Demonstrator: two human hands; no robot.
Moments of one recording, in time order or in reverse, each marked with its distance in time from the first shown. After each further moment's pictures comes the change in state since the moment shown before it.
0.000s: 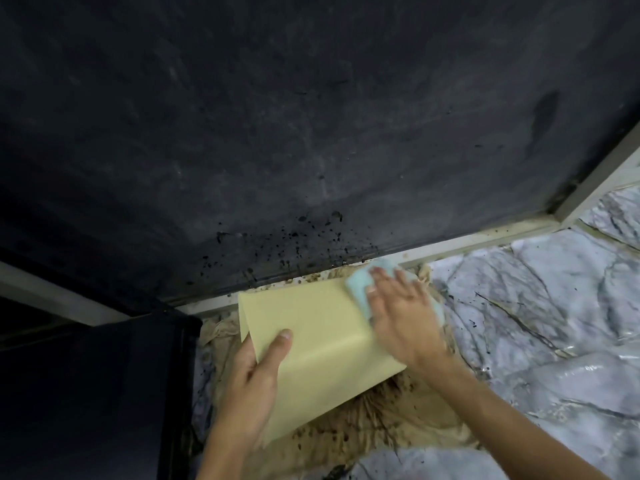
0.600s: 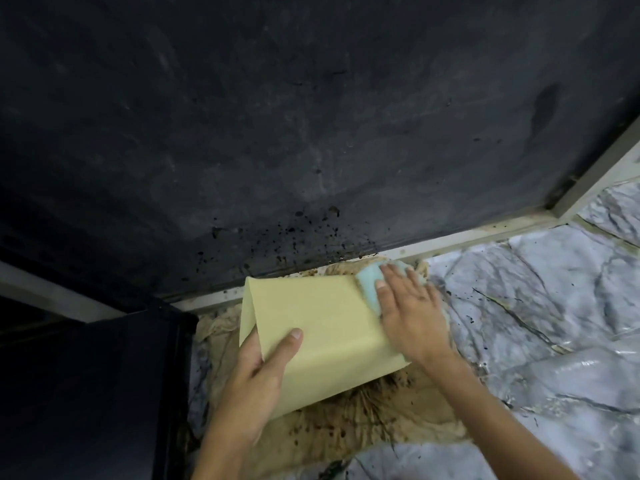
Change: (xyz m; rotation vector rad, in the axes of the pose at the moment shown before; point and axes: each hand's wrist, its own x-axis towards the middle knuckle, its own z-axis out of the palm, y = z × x) left_hand -0.009 0.008 0.011 0.003 -0.064 0.010; right_hand -0.002 0.014 0.001 0.062 -0.003 0.149
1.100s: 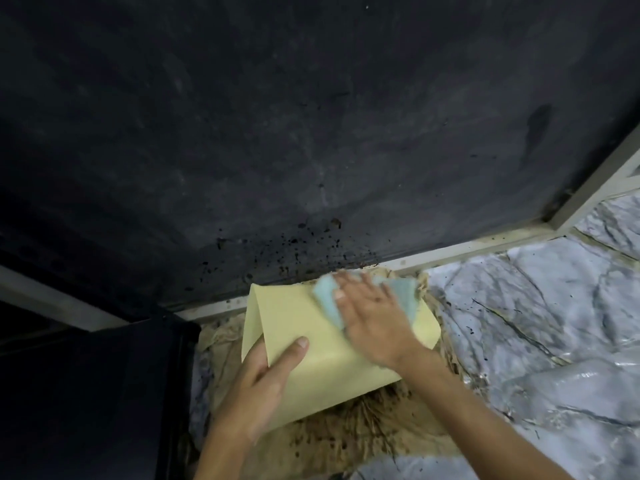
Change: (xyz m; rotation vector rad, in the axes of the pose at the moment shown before) left_hand 0.002 0.008 -0.006 0.054 -0.046 -0.023; right_hand 0.002 -0.052 -0.004 -0.032 -0.193 -0.244
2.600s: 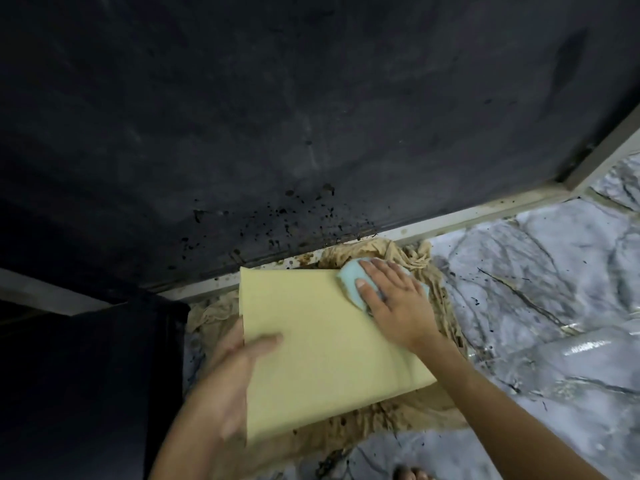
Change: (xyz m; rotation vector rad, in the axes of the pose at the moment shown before) left_hand 0.030 -0.013 -0.017 -0.042 0.043 -0.238; right_hand 0.014 0.095 0.056 0.086 0.131 0.138
